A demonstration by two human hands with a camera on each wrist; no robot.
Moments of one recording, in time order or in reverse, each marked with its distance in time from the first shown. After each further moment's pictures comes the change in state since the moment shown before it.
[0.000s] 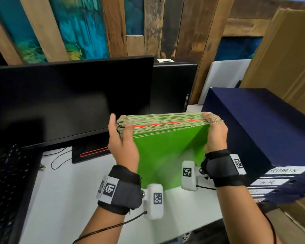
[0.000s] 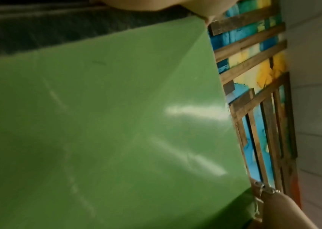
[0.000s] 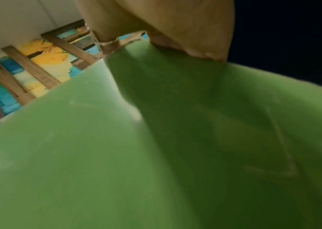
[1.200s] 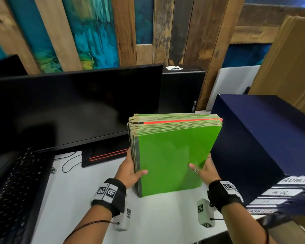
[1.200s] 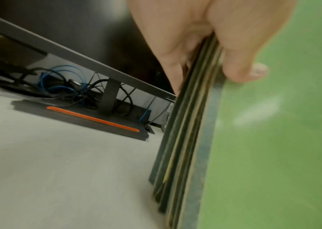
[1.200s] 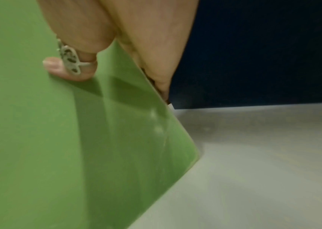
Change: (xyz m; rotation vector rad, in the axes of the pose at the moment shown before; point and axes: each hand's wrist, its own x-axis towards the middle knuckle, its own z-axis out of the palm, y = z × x) left_hand 0.039 -0.097 -0.064 0.758 -0.735 -0.040; right_hand -0.010 0.104 -0.061 -0.665 -0.381 0.162
